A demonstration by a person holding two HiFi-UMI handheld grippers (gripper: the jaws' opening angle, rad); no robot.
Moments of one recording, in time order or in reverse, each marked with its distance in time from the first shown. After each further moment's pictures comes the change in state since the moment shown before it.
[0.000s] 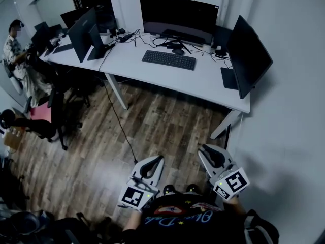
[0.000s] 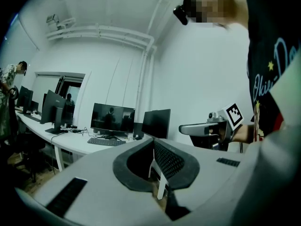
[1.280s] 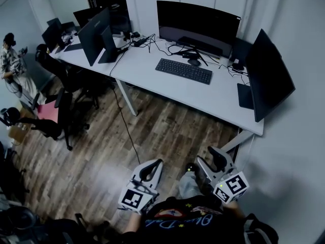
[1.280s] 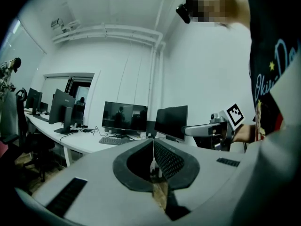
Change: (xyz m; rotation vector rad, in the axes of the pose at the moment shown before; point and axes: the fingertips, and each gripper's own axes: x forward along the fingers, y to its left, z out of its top) left arm 0.043 0.084 -0.006 -0.011 0.021 0.117; right arm 0.091 -0.055 -0.018 0.066 0.028 0.046
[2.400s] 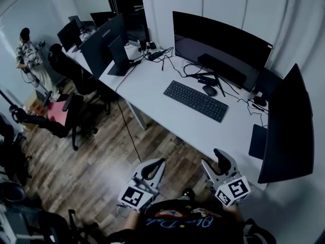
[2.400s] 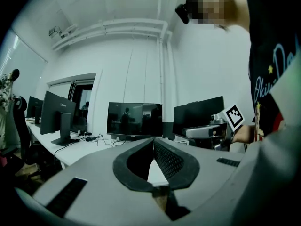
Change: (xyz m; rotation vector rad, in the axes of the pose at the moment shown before) left arm 0.216 0.092 0.041 0.048 0.000 0.148; right arm 0.148 -0.210 0.031 0.020 -0.022 0.134
